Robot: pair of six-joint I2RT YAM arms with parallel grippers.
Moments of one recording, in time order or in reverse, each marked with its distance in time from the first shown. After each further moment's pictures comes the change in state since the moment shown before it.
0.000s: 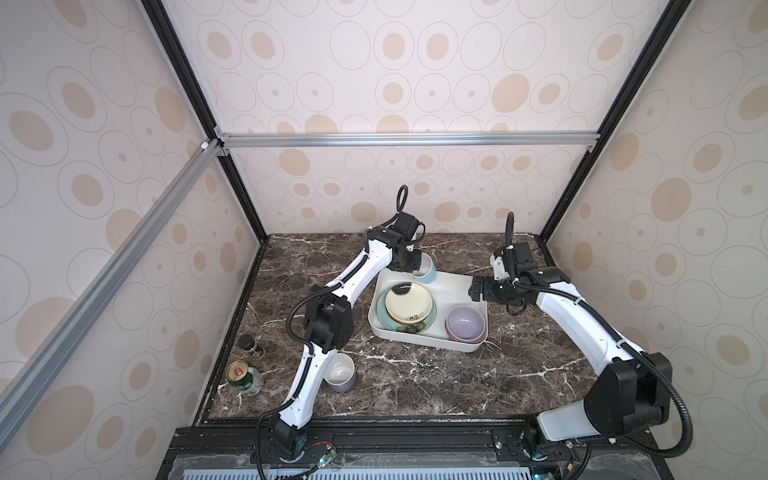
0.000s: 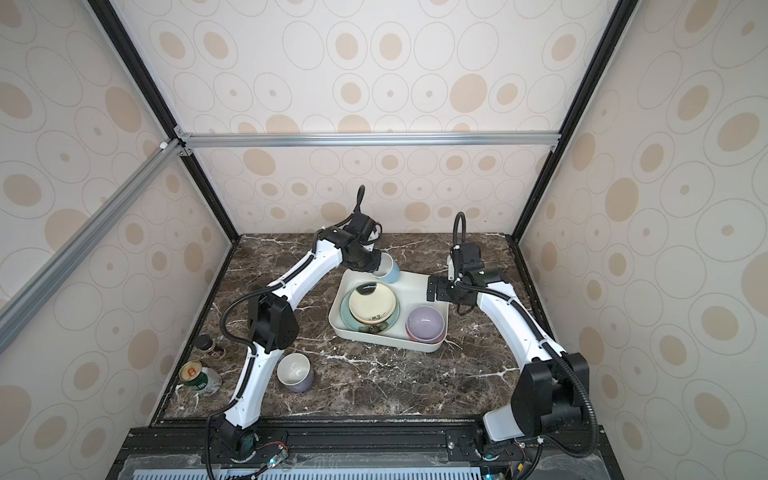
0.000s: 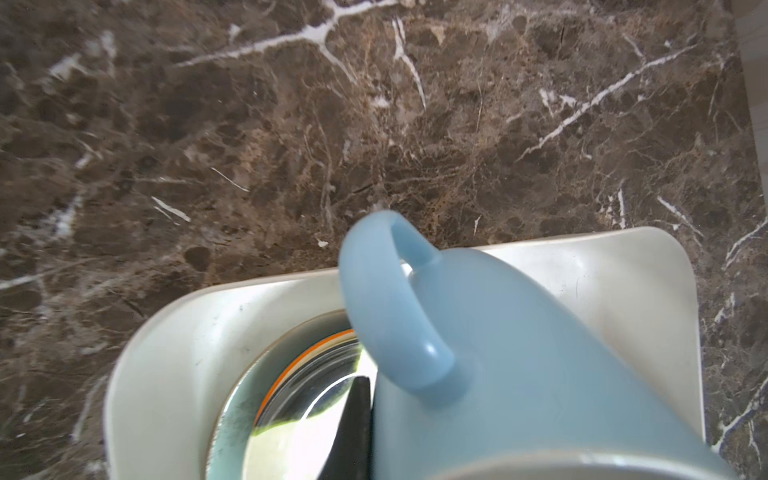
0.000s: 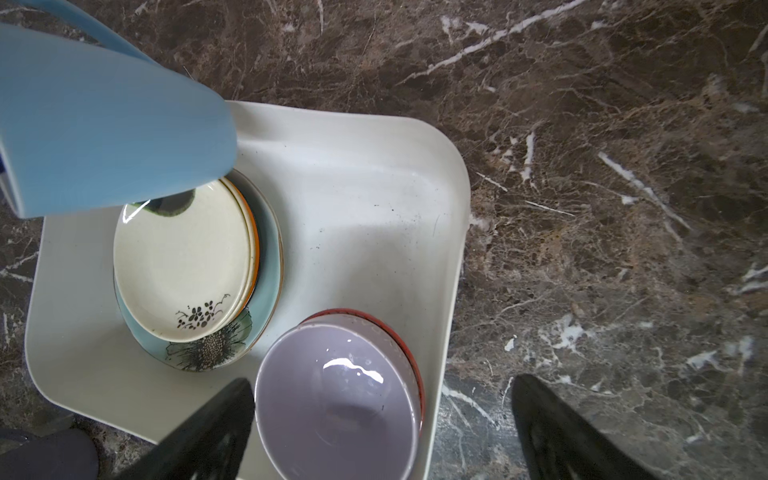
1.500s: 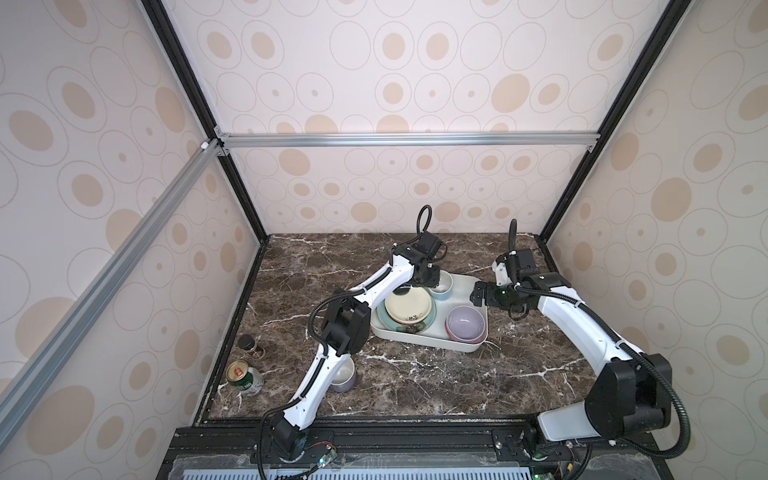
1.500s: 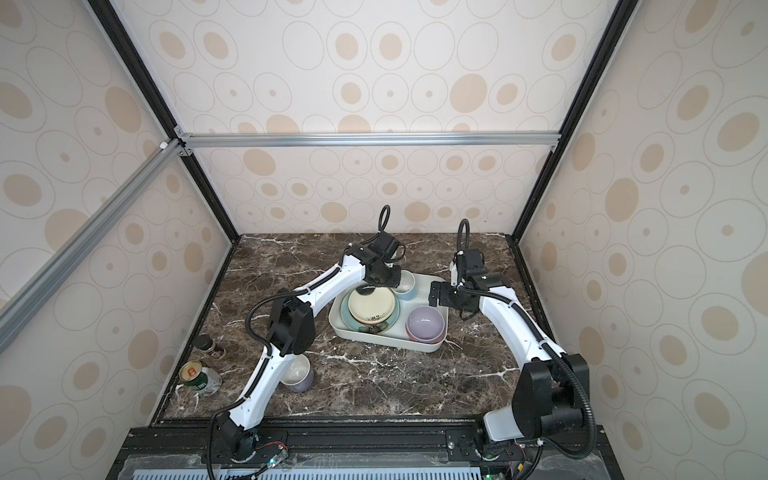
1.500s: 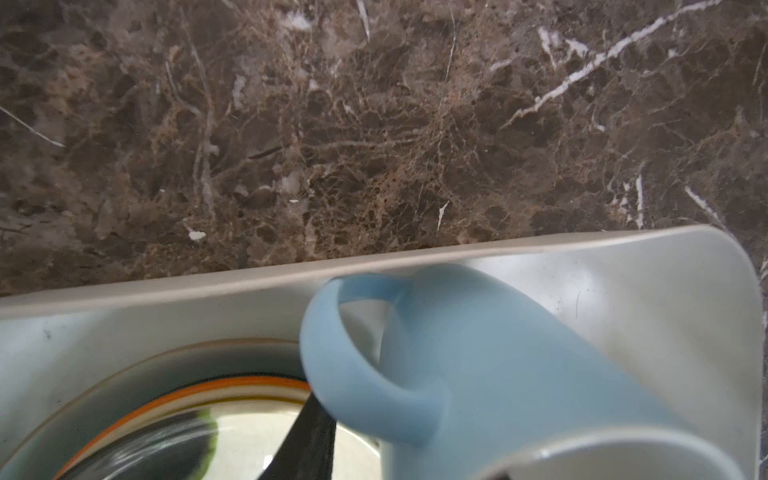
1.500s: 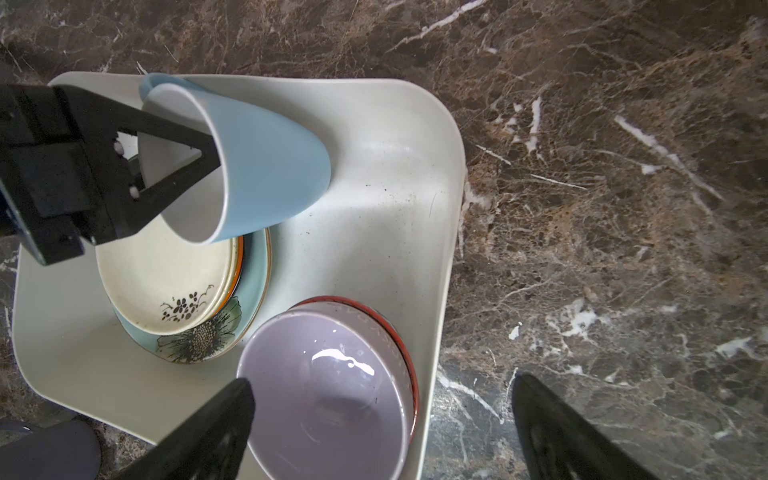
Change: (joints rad) left arm -0.109 0.105 -0.012 0.116 -0.061 -0.124; right arm -0.035 -0.011 -0.068 0.031 -0.048 0.001
